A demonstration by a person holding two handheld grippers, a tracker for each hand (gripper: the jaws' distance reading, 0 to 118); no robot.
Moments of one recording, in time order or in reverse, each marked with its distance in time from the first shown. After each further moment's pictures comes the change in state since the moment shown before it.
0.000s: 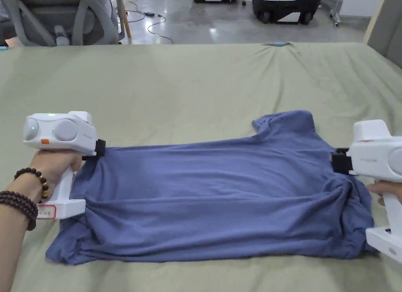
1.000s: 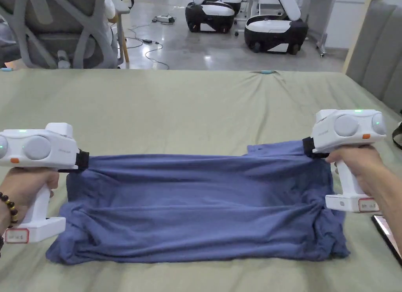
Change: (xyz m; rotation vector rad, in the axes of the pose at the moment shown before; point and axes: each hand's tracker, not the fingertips) left arm -0.013 -0.034 0.103 0.134 -0.056 0.032; right arm 0.017 0.047 0.010 -0.062 -0.005 -0.045
